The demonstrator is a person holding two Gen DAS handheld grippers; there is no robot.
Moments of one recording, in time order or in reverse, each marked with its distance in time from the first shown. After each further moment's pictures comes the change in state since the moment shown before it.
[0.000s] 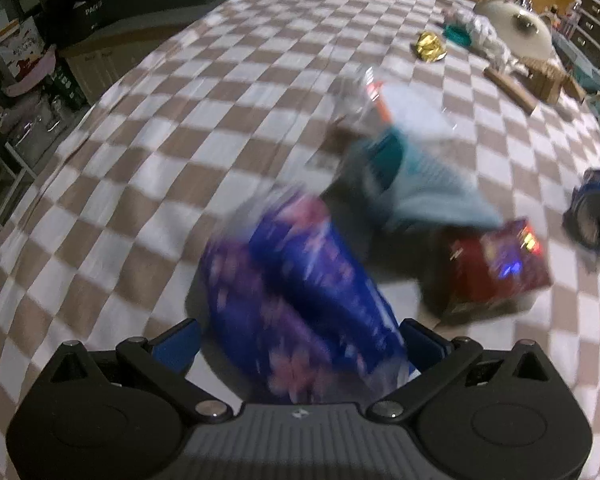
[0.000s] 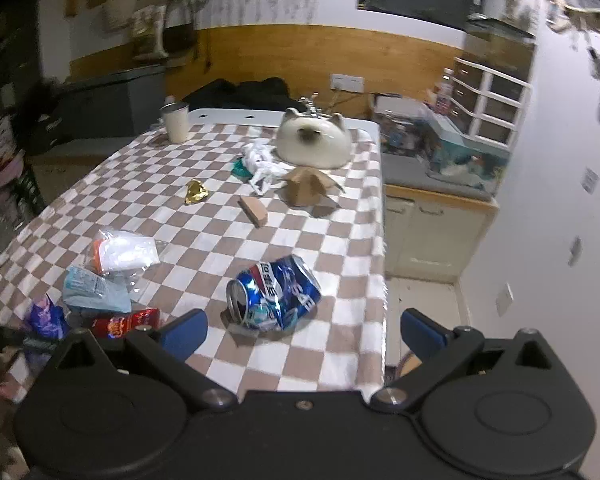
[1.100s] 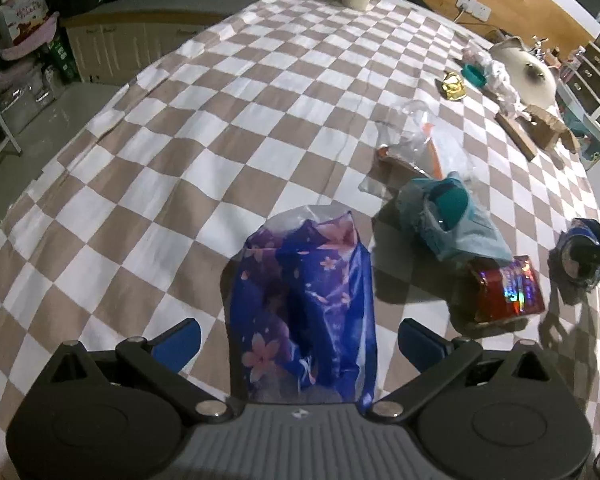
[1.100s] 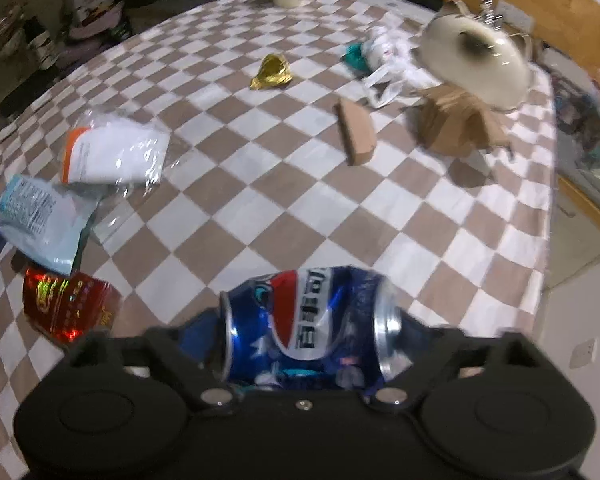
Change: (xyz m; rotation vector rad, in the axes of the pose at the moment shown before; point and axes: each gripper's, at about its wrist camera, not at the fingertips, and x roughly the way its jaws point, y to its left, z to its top) left arm -0.008 0.062 0.009 -0.104 -0.010 -0.130; right arm 0.202 0.025 0.047 -0.317 0.329 0.290
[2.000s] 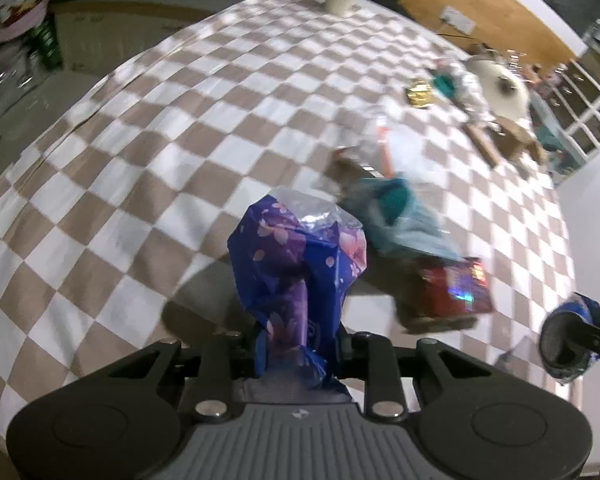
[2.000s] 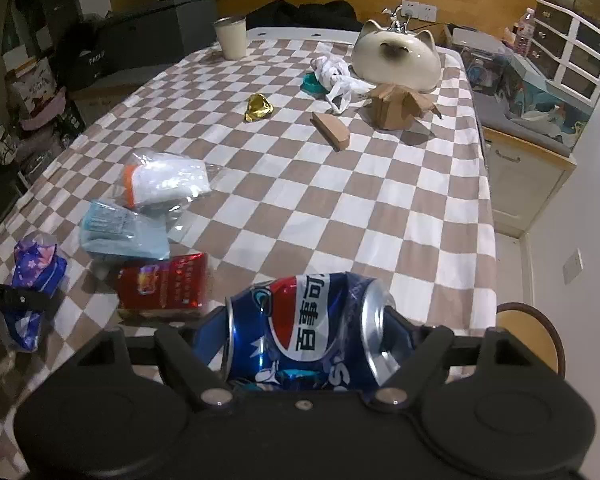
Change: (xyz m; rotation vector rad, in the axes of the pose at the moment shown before) left arm -0.022 -0.018 -0.010 -0.024 -0.023 -0.110; right arm -0.093 0.069 -0.073 0.280 -0.132 -0.088
